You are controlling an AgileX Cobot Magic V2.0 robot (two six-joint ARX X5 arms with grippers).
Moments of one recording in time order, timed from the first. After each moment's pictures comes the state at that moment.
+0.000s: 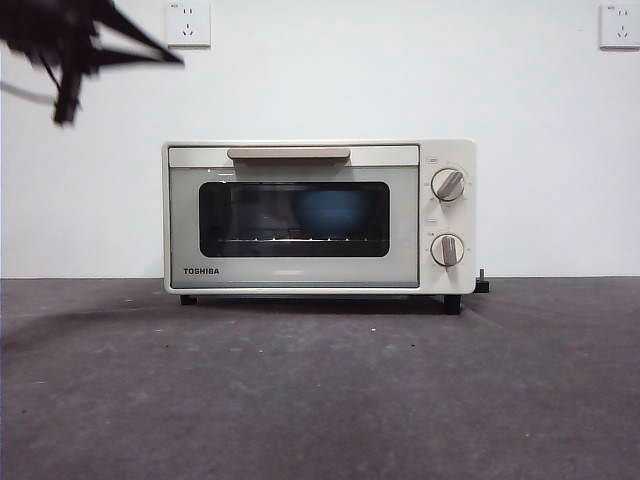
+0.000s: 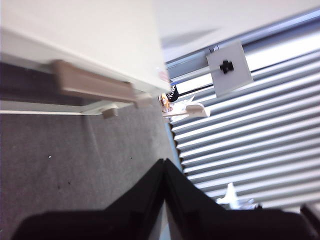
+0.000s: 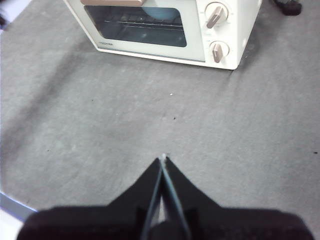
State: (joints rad) left arm -0.02 1.47 1.17 -0.10 1.06 -0.78; right arm 0.19 0.69 1.06 -0.99 -0.31 0.03
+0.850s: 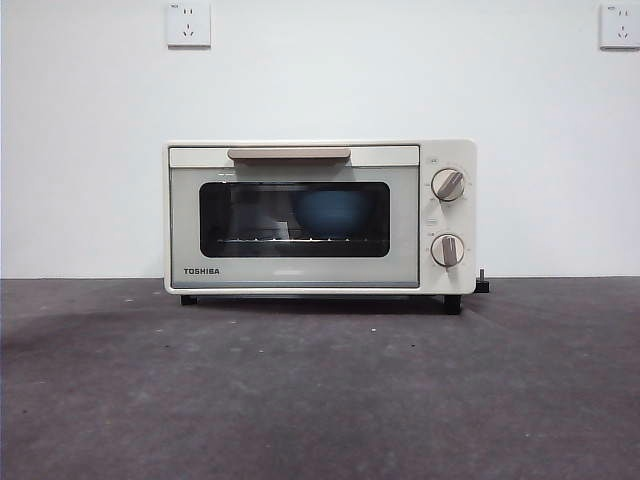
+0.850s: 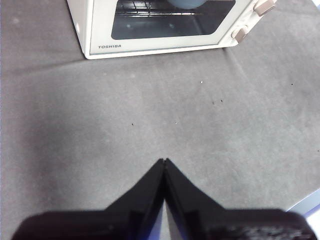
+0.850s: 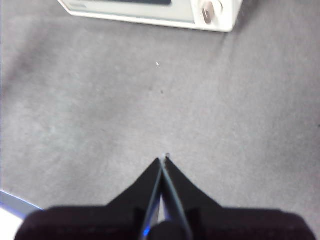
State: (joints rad) left arm -0.02 0.92 1.17 -1.03 0.45 0.02; right arm 0.19 0.88 1.06 -1.00 -0.29 0.03
